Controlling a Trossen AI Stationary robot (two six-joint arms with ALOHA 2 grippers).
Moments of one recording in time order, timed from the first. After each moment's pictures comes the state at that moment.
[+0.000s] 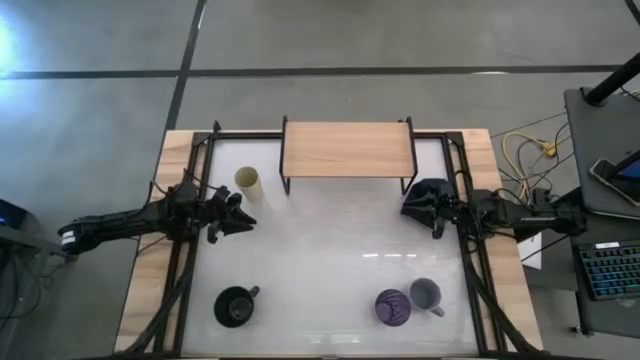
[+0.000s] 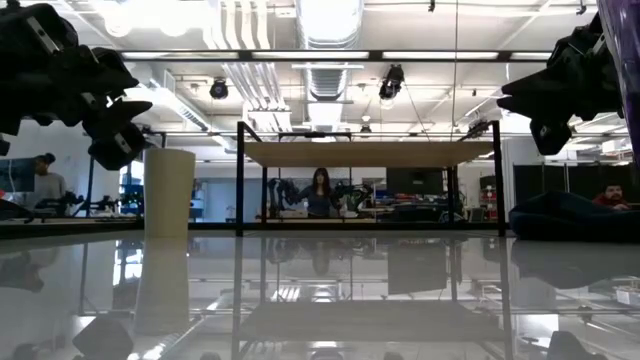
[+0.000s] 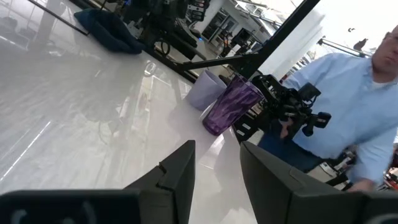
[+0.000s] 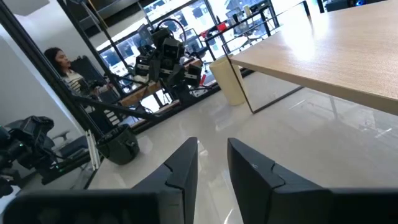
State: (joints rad) left arm 0.27 0.23 0.01 0.10 0.52 -0.62; right arm -0.01 0.04 0.02 0.00 0.11 0.47
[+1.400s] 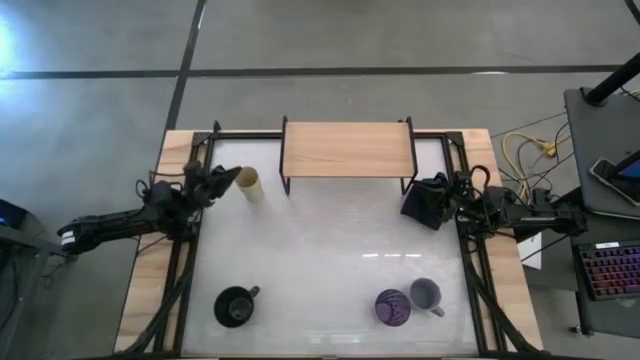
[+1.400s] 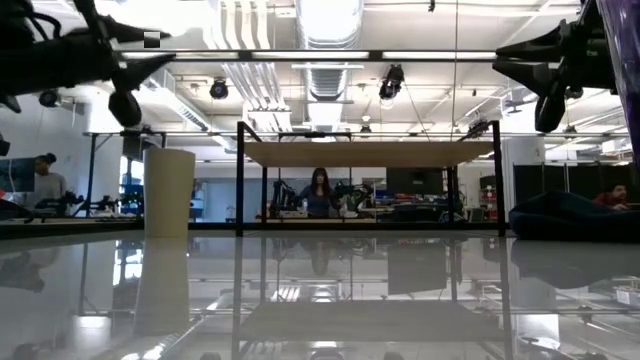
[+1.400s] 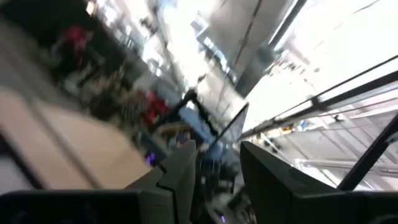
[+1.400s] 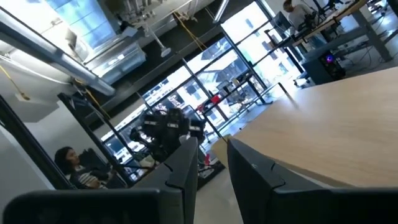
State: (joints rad) left arm 0.27 0.24 0.01 0.63 -0.12 -0.78; right arm -0.01 0.04 0.02 0.29 0.32 0.58
